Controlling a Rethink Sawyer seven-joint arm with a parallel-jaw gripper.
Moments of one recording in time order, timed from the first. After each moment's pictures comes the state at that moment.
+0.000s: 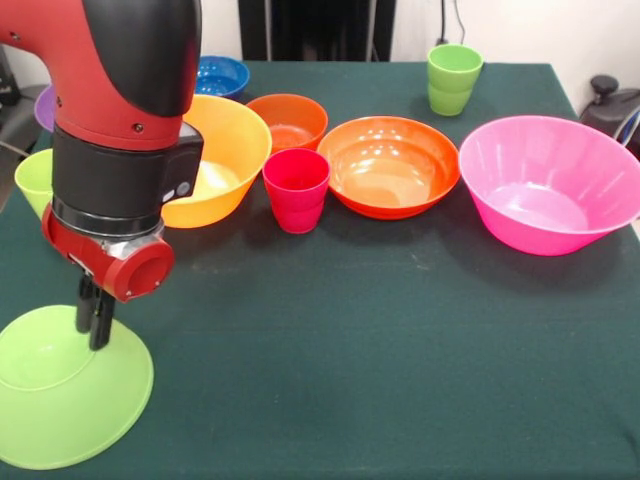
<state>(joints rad) -0.38 -0.22 -0.05 0.93 -0.16 0.50 2.24</state>
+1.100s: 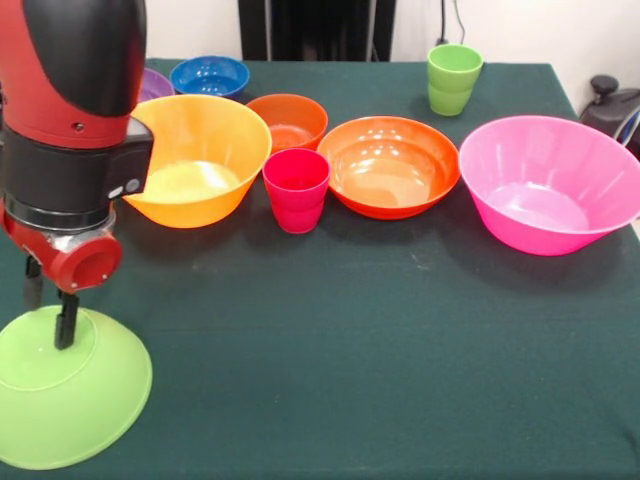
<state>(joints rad) -0.44 -0.21 -0.05 0.93 -0.17 0.50 2.24</state>
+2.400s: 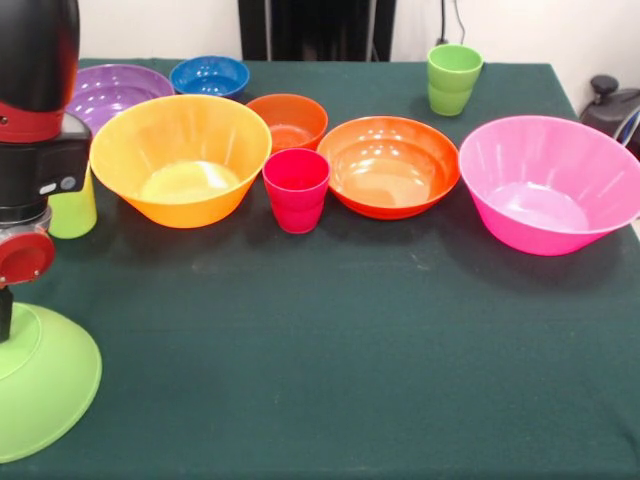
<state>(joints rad) -0.51 -0.20 -0.03 0.92 -0.18 0.47 2.24</state>
